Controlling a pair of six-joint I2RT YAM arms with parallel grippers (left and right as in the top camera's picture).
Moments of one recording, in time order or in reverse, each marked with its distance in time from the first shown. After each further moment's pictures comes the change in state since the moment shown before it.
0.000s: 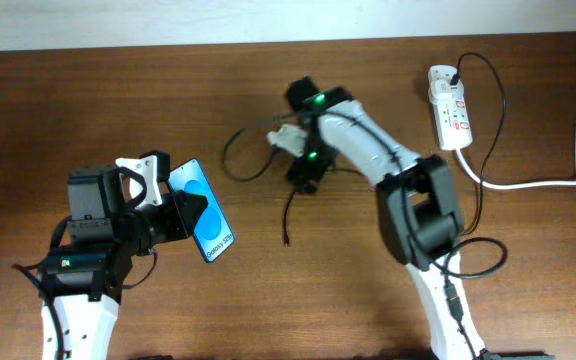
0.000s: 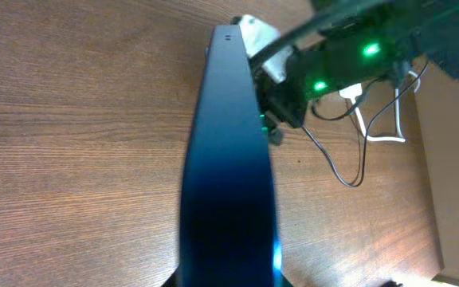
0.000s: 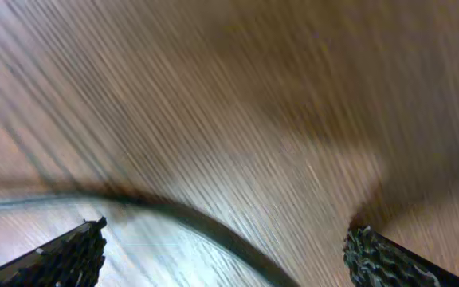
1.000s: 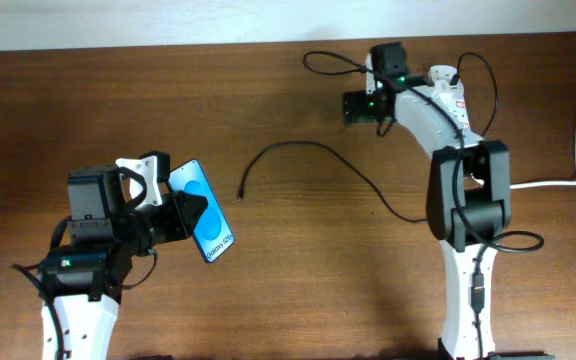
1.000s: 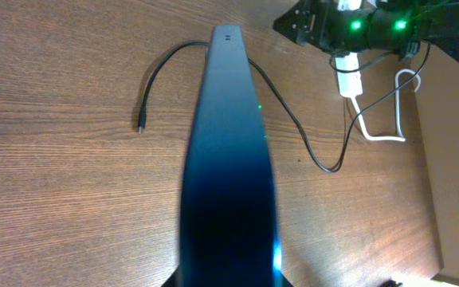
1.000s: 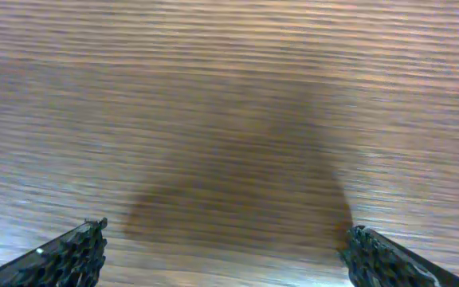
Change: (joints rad) left arm 0.000 0.000 0.000 -0.004 0.000 0.000; right arm -0.340 0.003 -0.077 0.501 0.030 0.649
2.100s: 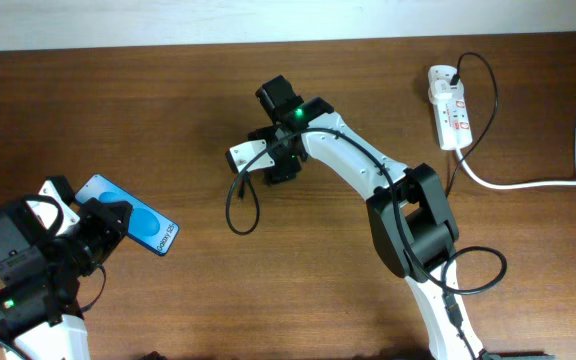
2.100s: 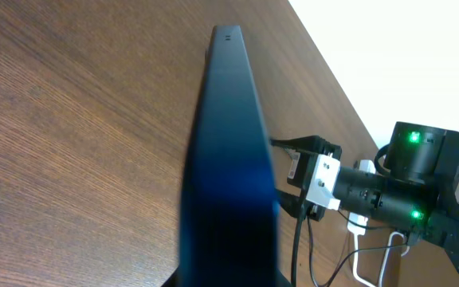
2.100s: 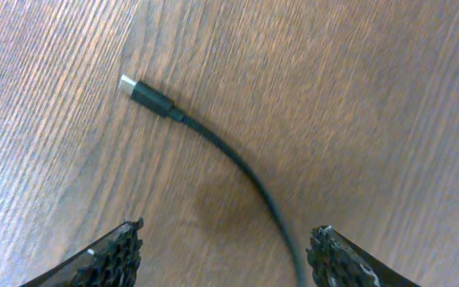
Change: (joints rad) left arm 0.445 -0.080 0.004 -0.079 0.011 -0.180; right arm 0.411 -0.060 0.039 -0.203 -0.338 -1.461
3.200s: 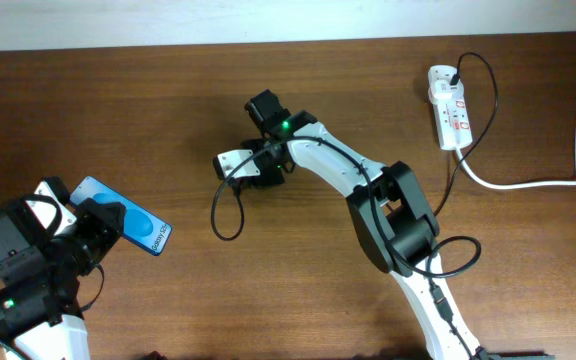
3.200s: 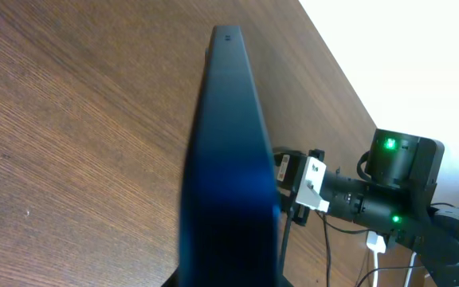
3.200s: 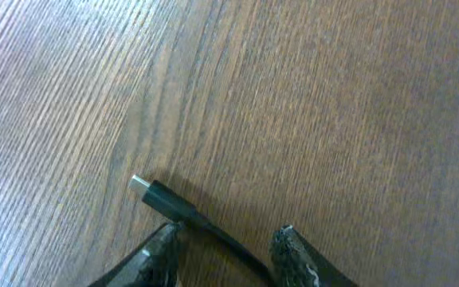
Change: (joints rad) left arm 0.000 0.000 0.000 0.008 -0.072 0.000; right arm 0.034 0.108 0.011 0.086 -0.138 0.109
